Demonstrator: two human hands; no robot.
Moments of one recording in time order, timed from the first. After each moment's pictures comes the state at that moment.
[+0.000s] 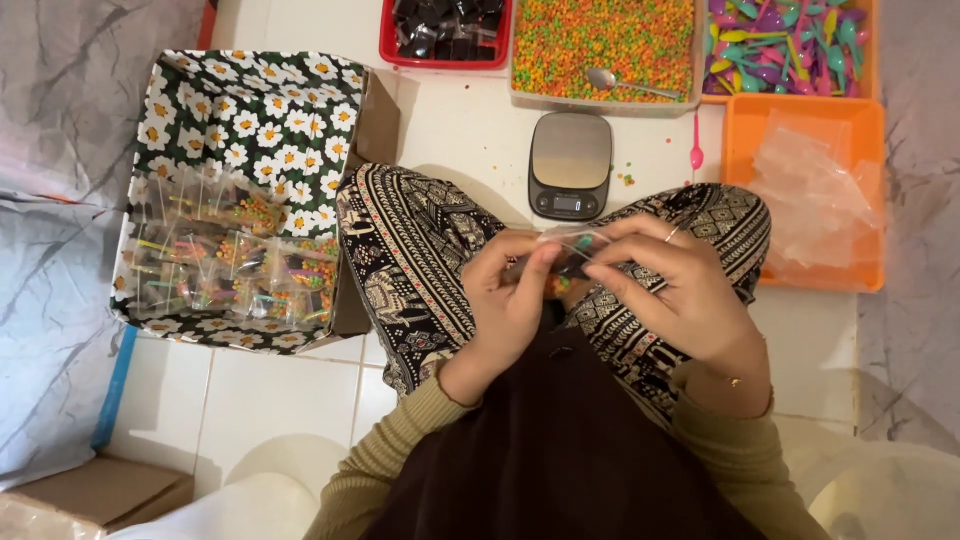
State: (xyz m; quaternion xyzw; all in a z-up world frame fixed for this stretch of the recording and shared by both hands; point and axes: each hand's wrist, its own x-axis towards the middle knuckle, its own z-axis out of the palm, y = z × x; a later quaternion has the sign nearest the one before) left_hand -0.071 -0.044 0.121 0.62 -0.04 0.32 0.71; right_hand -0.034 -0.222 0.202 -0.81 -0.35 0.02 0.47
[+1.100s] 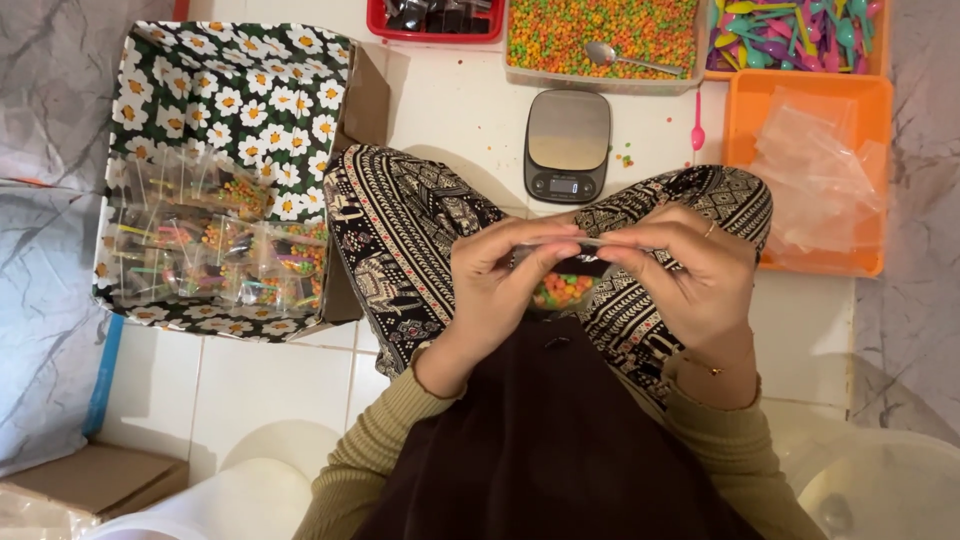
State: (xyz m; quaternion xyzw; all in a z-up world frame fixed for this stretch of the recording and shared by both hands) left_hand -0.070 -0.031 0.153 0.63 -0.11 0.21 0.74; right_hand -0.031 -0.228 0.185 -0.75 -0.39 -0.12 0.53
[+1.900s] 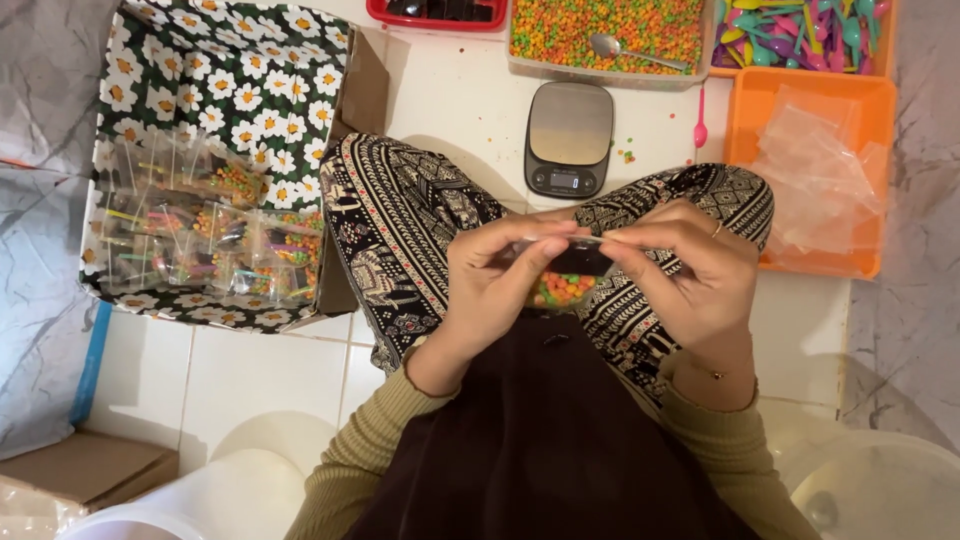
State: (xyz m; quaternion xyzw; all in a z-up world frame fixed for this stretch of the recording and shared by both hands) left_hand -0.074 -0.026 0.150 0.58 -0.11 0.17 0.79; right_hand -0.028 -0.223 0.178 -0.71 -0.39 -0.14 0.56
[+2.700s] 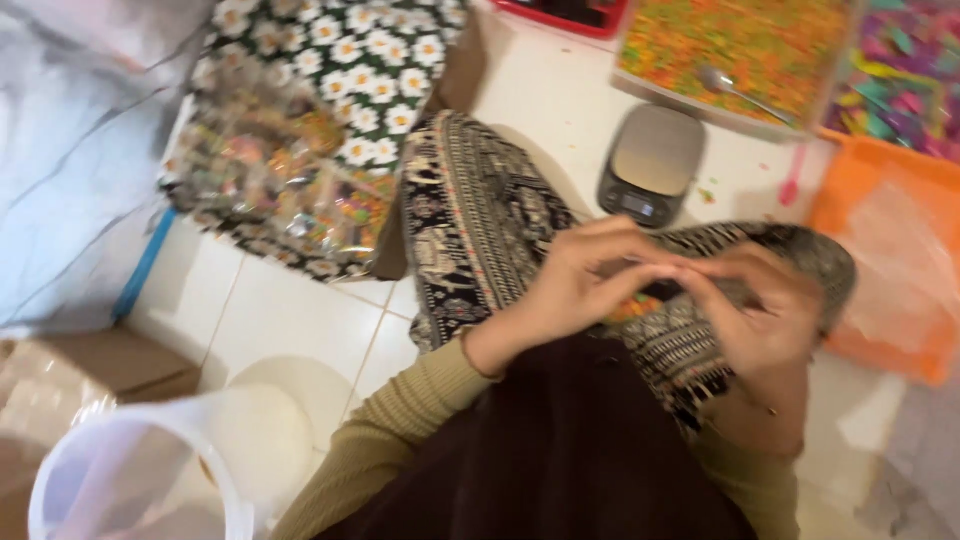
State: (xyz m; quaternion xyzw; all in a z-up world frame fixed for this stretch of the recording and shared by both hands) left_hand -0.066 -0.020 0.141 0.68 -0.13 0.14 0.71; right_hand -0.028 -0.219 0.166 -0.83 -0.27 -0.01 0.49
